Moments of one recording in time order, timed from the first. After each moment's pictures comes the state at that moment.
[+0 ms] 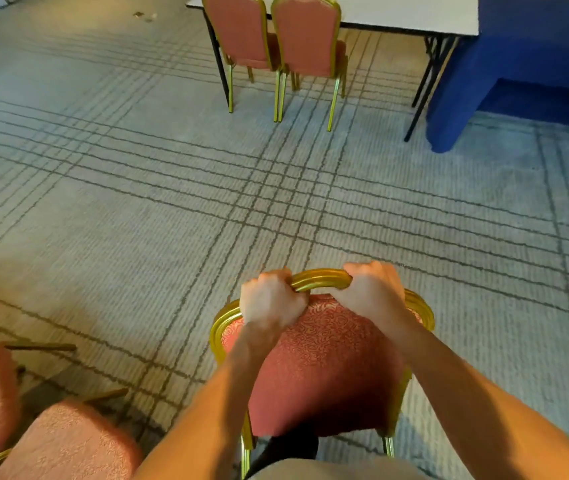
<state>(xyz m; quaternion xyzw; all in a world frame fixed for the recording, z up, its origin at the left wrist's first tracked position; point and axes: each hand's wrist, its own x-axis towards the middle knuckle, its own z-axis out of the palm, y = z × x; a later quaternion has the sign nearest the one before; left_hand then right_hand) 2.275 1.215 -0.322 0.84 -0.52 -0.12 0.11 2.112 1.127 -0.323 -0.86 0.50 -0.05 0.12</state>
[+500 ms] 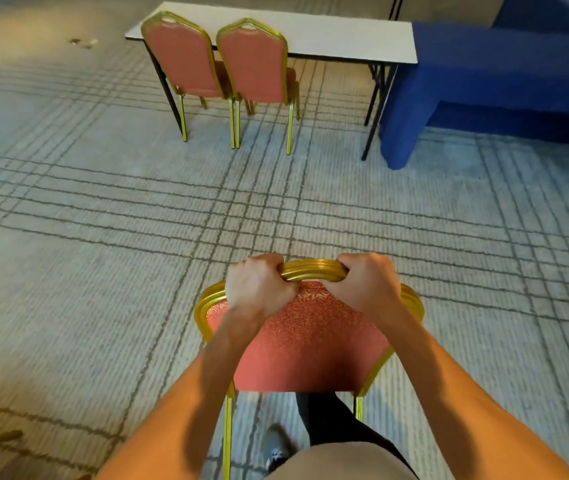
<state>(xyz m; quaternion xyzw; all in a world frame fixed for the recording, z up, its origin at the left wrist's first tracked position) 2.313 1.052 -0.280 0.78 -0.60 -0.09 0.15 2.119 0.992 -0.294 -0.82 0.53 -0.20 0.09</state>
